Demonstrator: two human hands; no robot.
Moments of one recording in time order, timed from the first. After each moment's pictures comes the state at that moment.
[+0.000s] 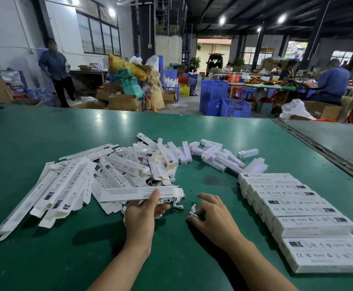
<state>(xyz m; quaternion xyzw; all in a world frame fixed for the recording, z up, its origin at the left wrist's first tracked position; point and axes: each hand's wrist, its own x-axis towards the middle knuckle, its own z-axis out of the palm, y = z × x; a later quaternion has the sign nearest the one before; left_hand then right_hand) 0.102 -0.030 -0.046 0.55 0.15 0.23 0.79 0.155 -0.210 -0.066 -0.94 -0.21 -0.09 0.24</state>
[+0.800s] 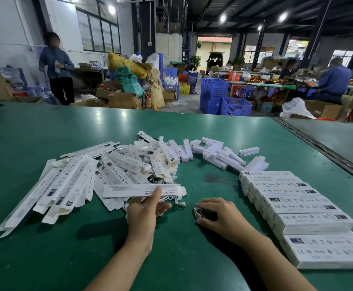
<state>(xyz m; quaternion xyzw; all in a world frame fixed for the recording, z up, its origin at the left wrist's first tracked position) 0.097 -0.028 -0.044 0.54 0.15 0.21 0.80 0.159 -0.235 -0.058 -0.93 -0.28 -0.03 0.24</state>
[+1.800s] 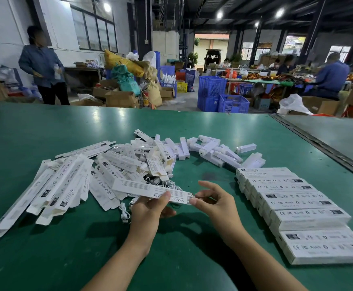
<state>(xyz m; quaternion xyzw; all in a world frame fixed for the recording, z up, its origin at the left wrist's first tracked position) 0.095 -0.034 -0.051 0.59 0.05 0.17 0.79 0.141 -0.206 -0.049 -0.69 -0.12 -0.02 0.71</state>
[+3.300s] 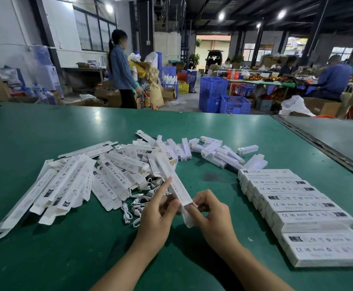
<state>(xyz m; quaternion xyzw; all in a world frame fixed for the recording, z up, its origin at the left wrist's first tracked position) 0.096 -0.033 -0.062 0.72 -0.09 0.19 0.66 0.119 -0.188 -0.052 -0.78 -0.20 -0.17 0.57</state>
